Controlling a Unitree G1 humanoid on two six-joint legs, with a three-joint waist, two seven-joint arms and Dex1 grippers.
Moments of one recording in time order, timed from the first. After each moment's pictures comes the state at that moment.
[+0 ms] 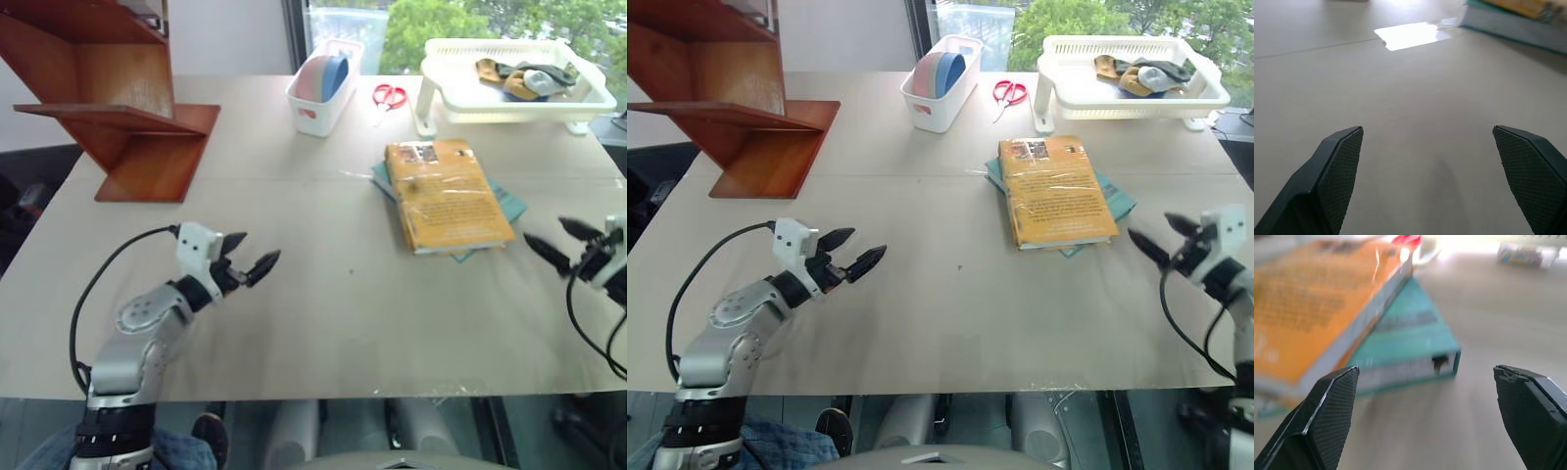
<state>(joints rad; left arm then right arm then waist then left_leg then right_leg) -0.04 0.57 0.25 -0.25 -0.53 0.45 -0.71 -0.34 -0.66 -0.40 0.38 0.48 0.18 0.84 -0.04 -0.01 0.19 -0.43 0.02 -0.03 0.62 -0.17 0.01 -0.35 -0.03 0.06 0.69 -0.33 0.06</state>
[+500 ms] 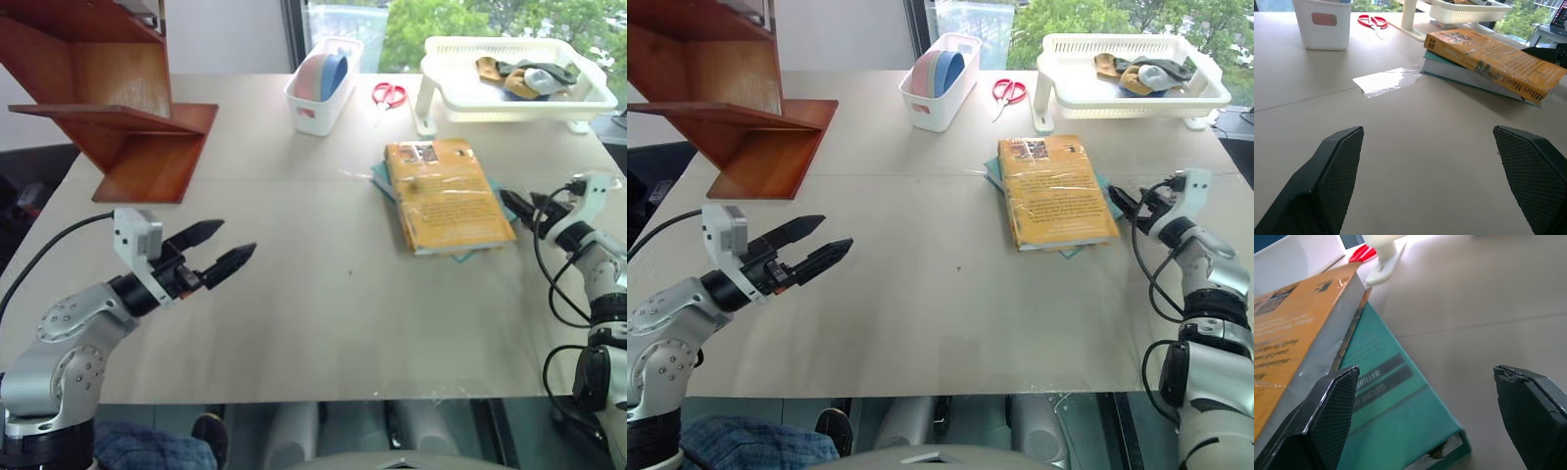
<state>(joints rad) 0.06 0.69 0.45 -0.38 -0.75 0.56 -0.79 -0.72 -0.58 -0.36 0.88 0.44 0.31 0.74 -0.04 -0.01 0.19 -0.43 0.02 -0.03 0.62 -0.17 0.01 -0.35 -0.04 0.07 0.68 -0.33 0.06</state>
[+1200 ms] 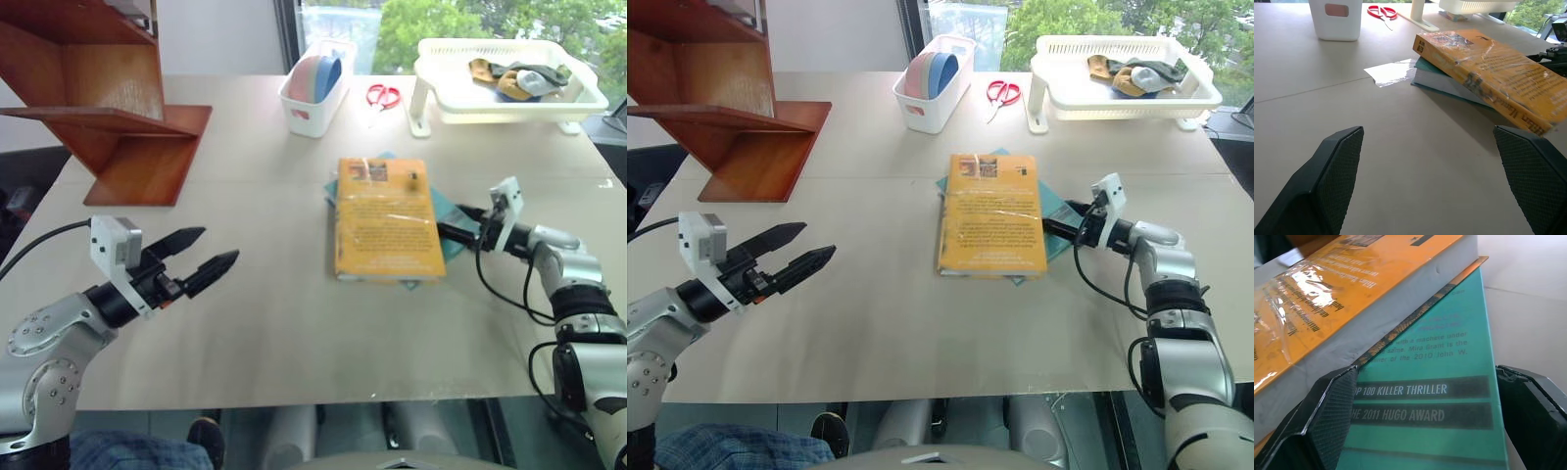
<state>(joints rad) 0.13 0.74 0.52 -0.39 -0.77 0.56 -0.81 -0.67 -0.50 -0.08 0.71 0.32 0.24 1.16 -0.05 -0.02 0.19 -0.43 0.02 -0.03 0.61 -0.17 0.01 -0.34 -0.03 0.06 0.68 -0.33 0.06</state>
